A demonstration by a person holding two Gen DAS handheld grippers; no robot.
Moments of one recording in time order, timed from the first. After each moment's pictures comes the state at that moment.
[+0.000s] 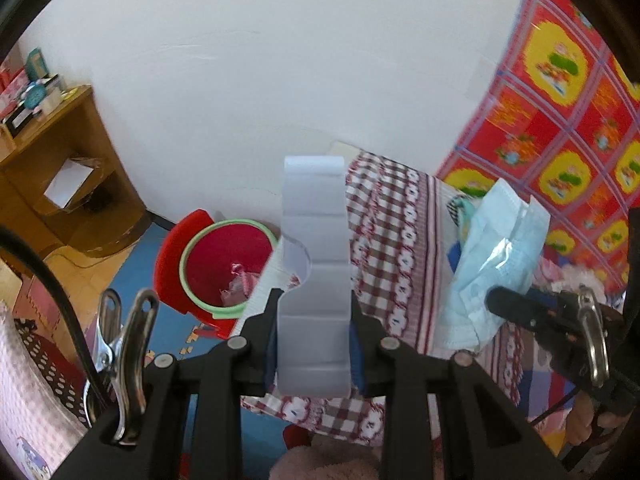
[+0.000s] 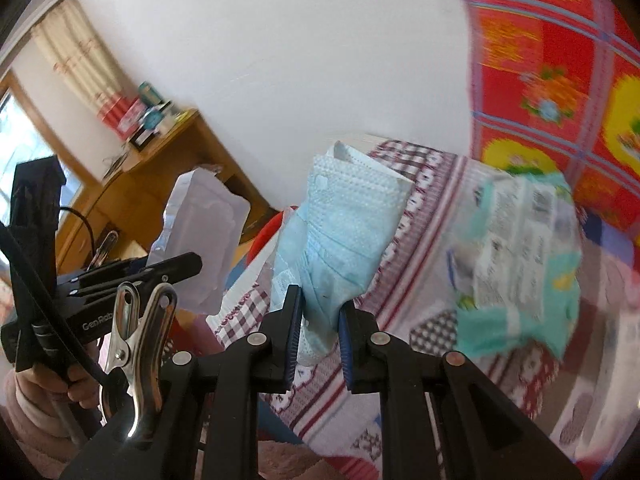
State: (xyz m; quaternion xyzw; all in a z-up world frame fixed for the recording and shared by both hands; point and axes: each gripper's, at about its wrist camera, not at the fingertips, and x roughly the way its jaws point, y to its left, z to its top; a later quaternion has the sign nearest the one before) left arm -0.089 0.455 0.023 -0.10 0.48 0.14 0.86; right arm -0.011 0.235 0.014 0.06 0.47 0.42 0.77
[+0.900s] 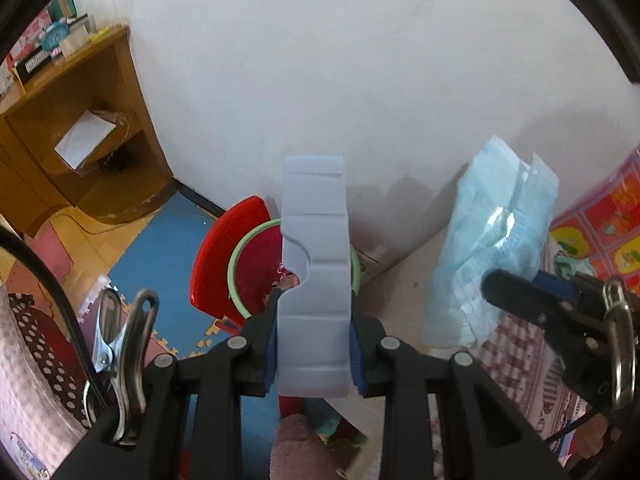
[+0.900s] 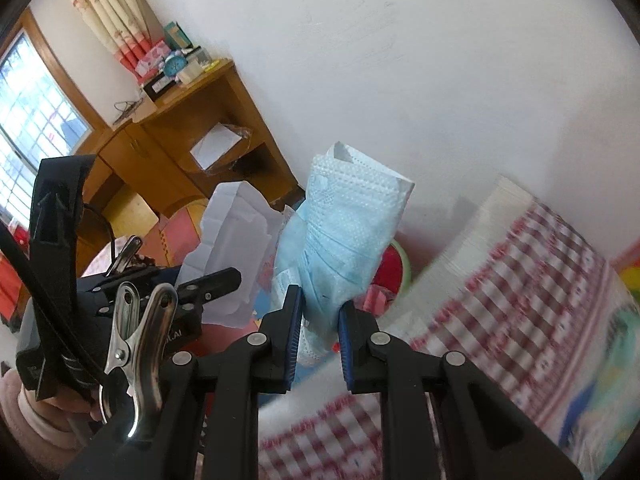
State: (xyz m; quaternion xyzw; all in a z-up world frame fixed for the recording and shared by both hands) left arm -0.051 0.641 -0.046 -0.16 0.51 0.18 0.82; right arm 0.032 0.459 0.007 -0.03 0.48 0.48 0.74
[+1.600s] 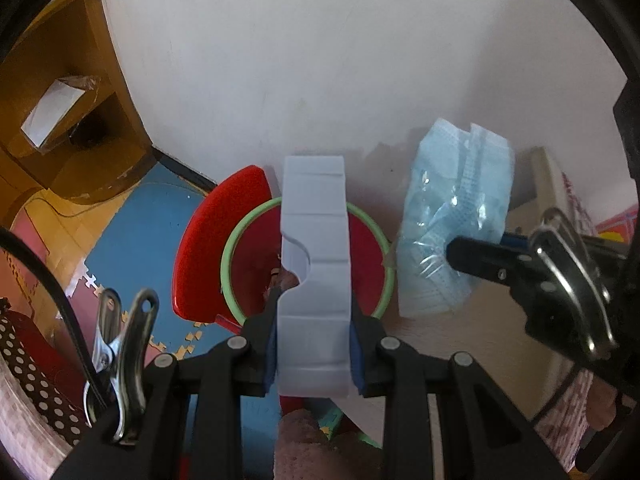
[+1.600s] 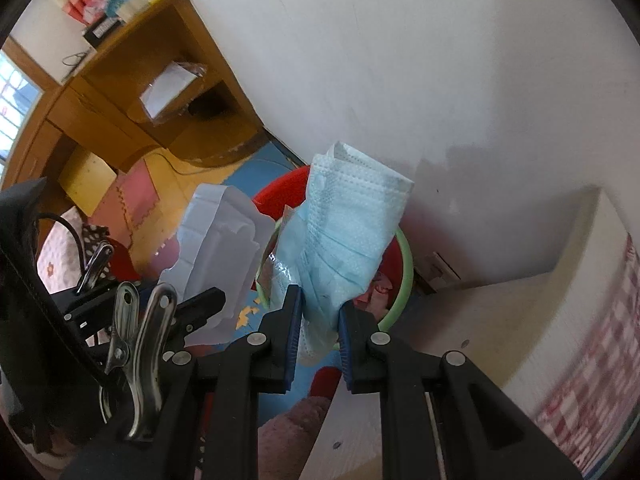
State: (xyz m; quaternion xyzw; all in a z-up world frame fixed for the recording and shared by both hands) left arm -0.010 0.709 -0.154 -0.19 0.57 0.15 0.79; right arm 0.088 0.587 -0.089 -0.12 0.57 0.43 0.70
